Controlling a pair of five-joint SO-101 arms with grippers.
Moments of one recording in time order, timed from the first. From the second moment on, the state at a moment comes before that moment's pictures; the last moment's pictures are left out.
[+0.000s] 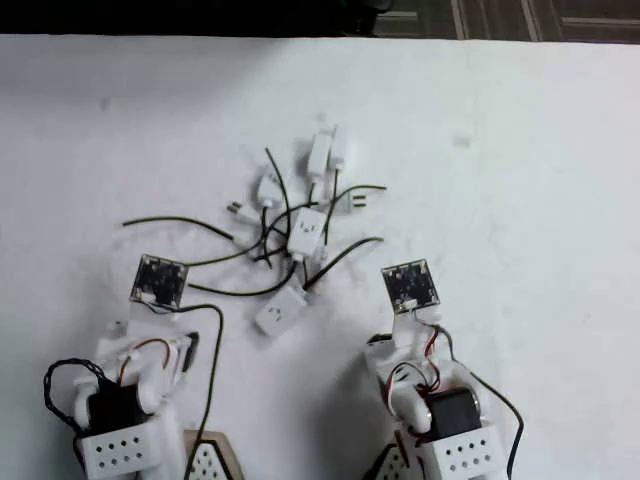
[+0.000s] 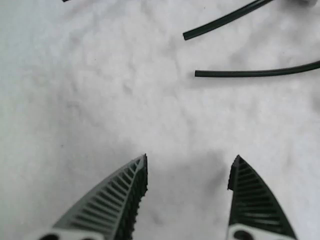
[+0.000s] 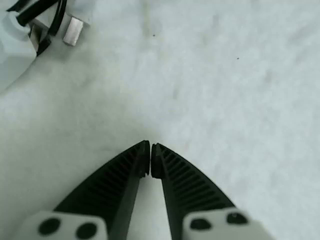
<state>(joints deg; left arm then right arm) -19.7 -103.2 97.2 73.0 -25.9 -17.1 -102.0 96.3 72.2 0.4</state>
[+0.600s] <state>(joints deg) -19.7 -103.2 97.2 73.0 -25.9 -21.6 -102.0 96.3 72.2 0.5</state>
